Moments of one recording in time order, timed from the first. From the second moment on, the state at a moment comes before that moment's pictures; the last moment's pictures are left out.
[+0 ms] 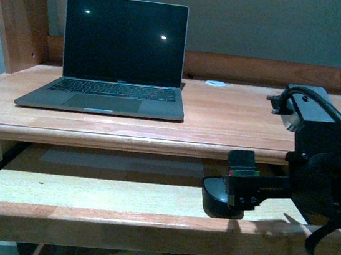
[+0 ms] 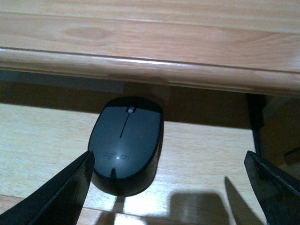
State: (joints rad) left arm 0.00 0.00 0.01 0.00 0.00 0.00; right arm 0.32 1.71 0.83 0.37 0.12 0.12
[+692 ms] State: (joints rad) left arm 0.00 0.00 0.01 0.00 0.00 0.00; right arm 0.46 1.87 0.92 0.32 0.32 0.29
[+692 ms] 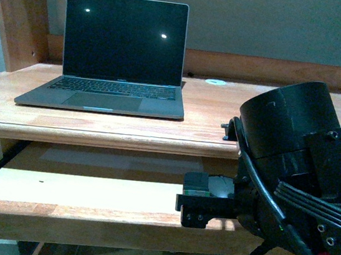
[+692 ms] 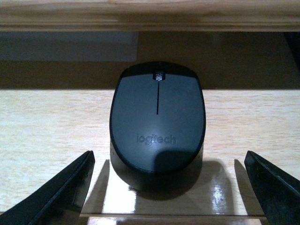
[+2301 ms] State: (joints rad) left arm 0.00 0.00 0.01 0.00 0.00 0.00; right arm 0.49 2.04 1.10 0.24 0.44 0.40
